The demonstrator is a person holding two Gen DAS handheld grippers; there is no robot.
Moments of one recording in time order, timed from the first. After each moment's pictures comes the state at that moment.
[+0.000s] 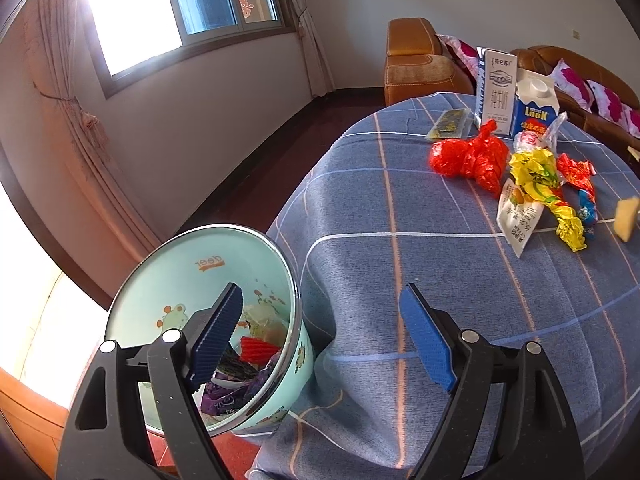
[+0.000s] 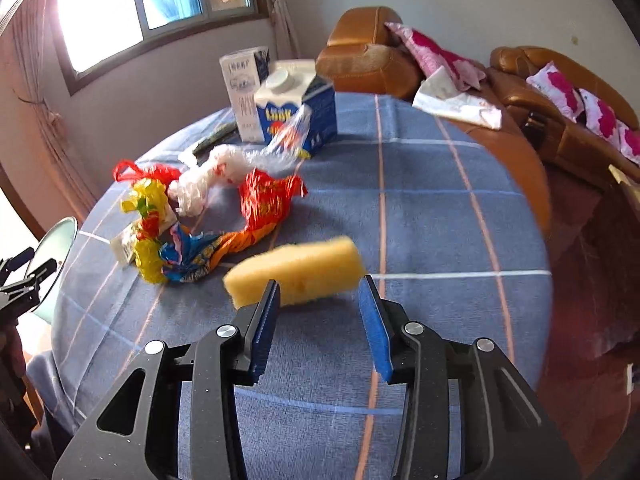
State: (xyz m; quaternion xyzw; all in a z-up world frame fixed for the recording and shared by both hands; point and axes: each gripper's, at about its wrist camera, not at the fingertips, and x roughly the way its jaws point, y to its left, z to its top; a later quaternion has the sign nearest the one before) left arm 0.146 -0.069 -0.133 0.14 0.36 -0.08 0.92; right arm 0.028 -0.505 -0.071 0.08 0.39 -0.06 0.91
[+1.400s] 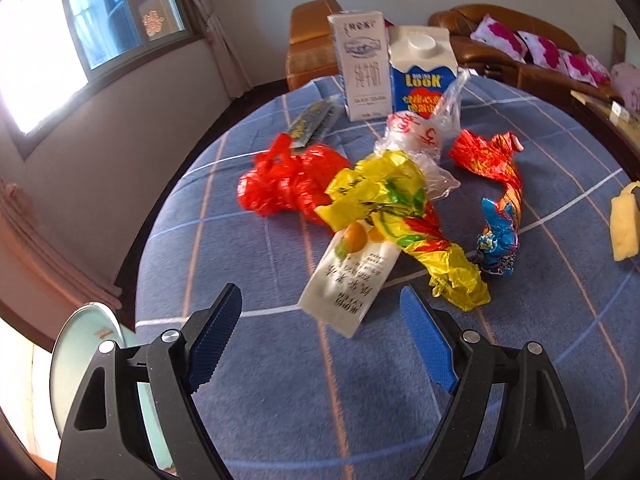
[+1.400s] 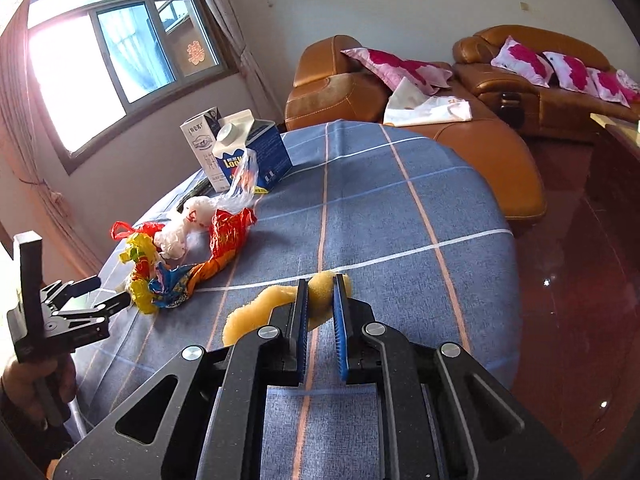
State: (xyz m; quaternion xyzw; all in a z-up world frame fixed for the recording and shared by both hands) left arm 0.164 -0.217 -0.149 0.21 0.38 -0.21 0.88; right arm -0.018 -0.557 -0.085 0.18 0.32 -0.08 0.93
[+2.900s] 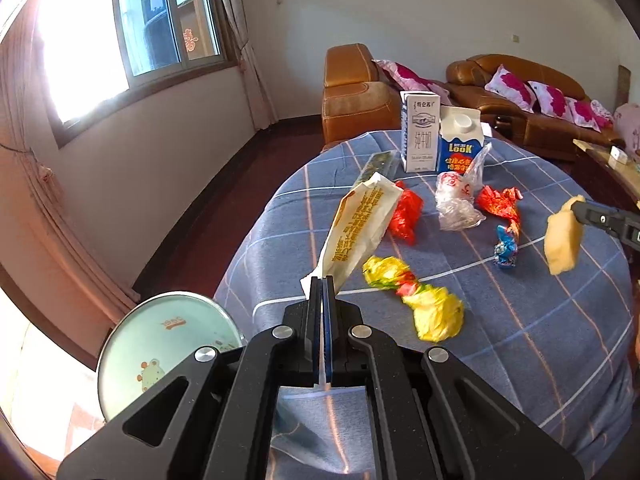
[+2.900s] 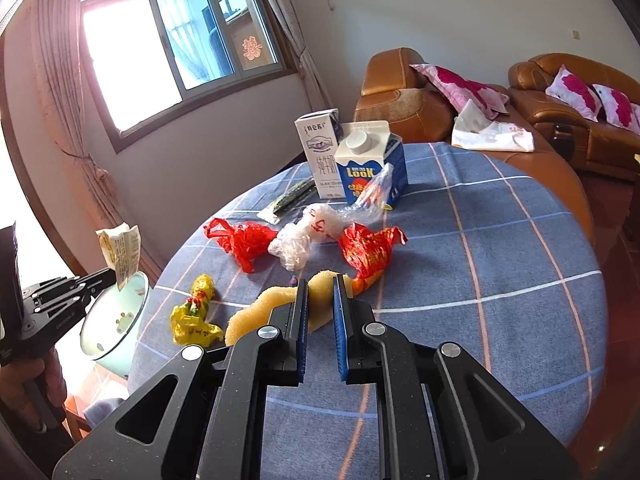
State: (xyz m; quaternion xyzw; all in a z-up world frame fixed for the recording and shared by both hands) left arm 0.130 -0.097 -0.082 0.15 0.31 -0.19 0.92; right arm 0.020 -0.450 -0.043 0.15 0.30 0.00 0.94
